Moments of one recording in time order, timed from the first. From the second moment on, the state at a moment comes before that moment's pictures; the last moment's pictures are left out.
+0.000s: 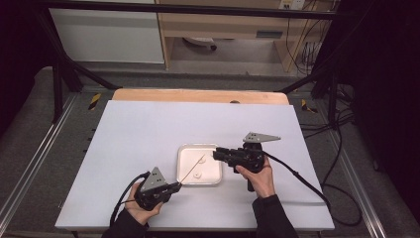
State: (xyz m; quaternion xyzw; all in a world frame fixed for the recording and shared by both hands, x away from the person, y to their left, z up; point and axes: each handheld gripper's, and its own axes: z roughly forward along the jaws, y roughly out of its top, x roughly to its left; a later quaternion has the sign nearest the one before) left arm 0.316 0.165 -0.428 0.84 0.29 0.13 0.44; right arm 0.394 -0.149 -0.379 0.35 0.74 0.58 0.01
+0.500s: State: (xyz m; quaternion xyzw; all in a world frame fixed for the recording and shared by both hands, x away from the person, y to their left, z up) left arm 0.313 0.162 -0.427 0.83 0.28 0.13 0.46; right arm 0.398 -0.146 -0.373 0.34 0.70 0.62 -0.04
